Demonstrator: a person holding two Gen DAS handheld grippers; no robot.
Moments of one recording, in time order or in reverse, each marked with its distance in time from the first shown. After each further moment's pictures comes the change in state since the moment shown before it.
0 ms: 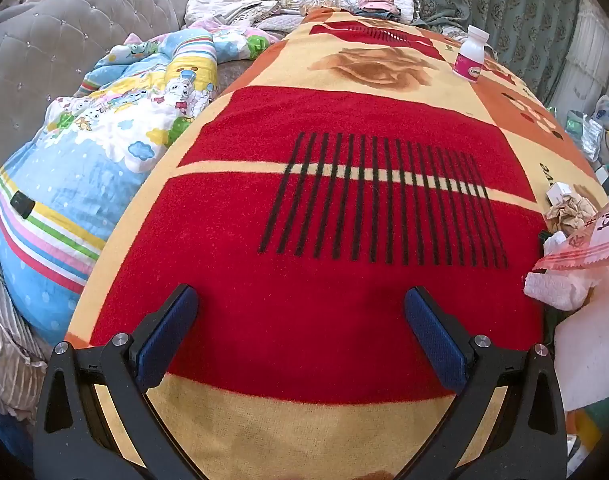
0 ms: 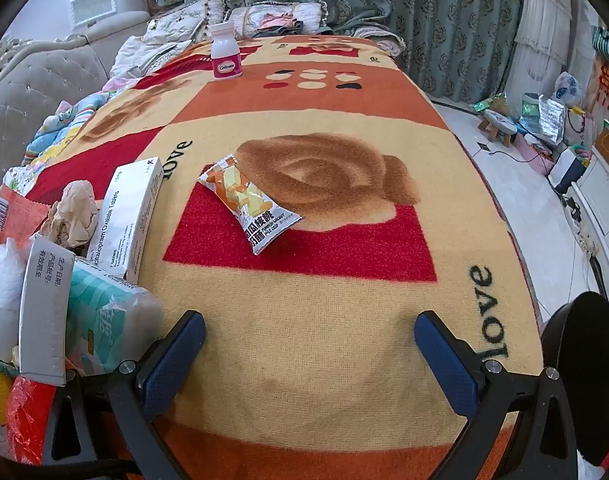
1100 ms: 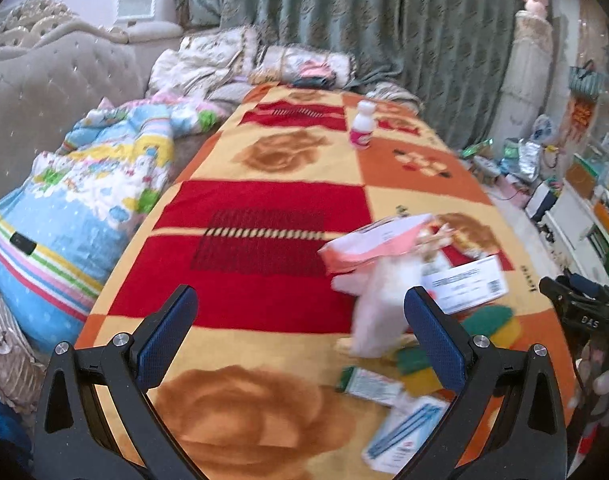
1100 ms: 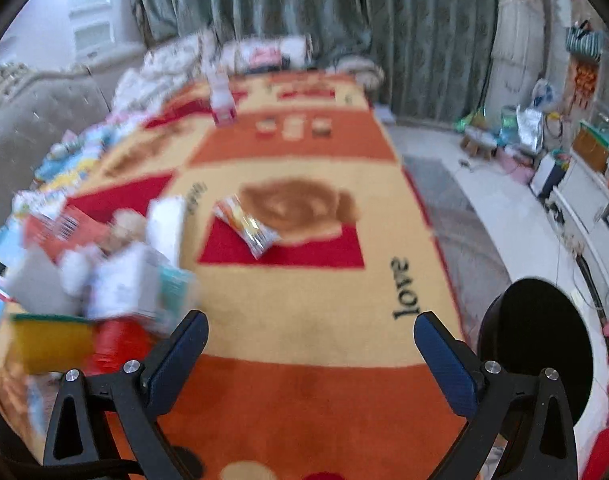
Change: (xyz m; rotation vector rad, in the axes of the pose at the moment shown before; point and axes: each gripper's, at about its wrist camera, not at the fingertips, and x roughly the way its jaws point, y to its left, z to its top) left arm -0.170 -0.070 -0.026 0.066 -0.244 -0.171; right arm -0.106 -0.012 -0.025 0.042 -0.150 -0.011
